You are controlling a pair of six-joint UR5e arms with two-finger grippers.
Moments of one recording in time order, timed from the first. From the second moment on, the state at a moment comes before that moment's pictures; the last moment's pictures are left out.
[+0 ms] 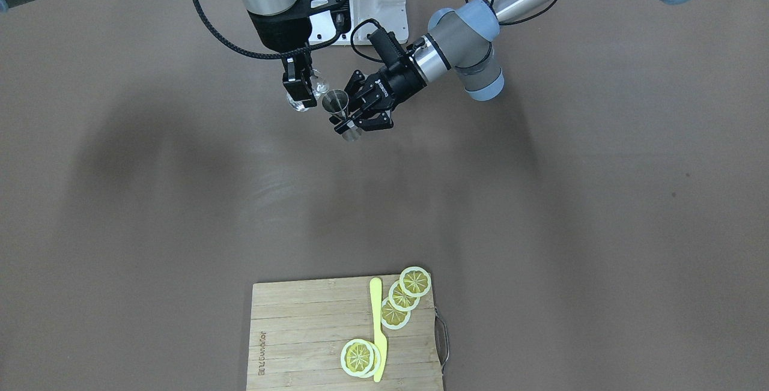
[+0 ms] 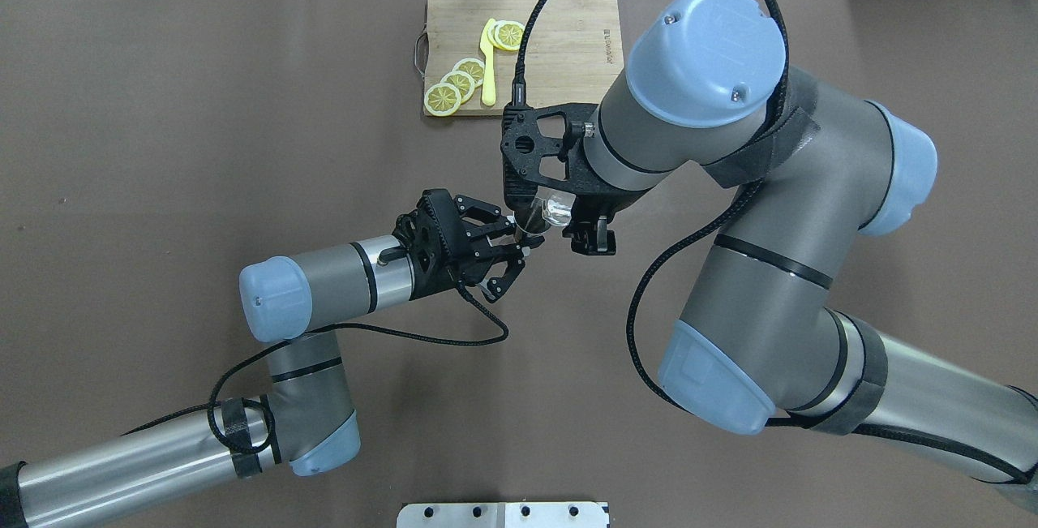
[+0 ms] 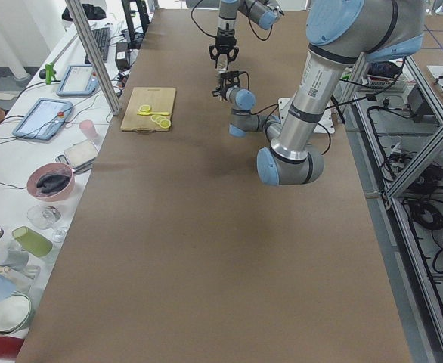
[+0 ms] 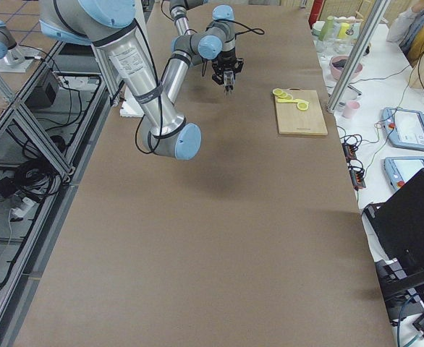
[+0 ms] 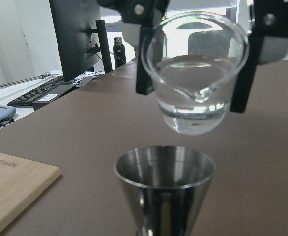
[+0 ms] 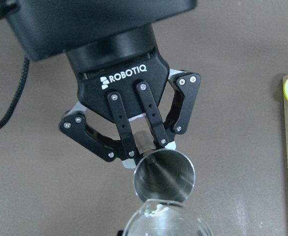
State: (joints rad) left arm -0.39 -2.18 -1.36 -3.04 -1.54 -0.22; right arm 0.60 -0.87 1.96 -1.78 1.93 -0.43
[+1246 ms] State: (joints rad) left arm -0.39 -2.18 -1.36 -3.04 -1.54 -0.22; right arm 0.60 -0.83 1.95 -1.86 1.92 -0.48
